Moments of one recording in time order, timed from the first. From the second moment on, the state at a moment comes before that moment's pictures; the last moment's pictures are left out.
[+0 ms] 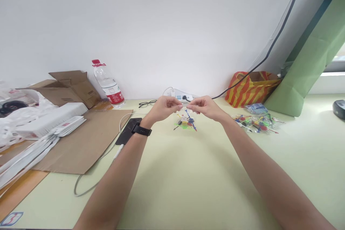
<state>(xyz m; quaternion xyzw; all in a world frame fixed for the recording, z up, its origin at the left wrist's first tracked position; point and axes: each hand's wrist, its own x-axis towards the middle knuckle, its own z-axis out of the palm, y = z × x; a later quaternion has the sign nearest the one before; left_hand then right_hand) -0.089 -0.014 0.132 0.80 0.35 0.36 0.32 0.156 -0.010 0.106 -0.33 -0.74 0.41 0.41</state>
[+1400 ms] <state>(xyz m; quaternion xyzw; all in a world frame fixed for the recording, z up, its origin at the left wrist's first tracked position) -0.084 -0.026 0.143 0.77 0.29 0.43 0.36 0.149 -0.027 0.130 -0.30 -0.78 0.31 0.46</state>
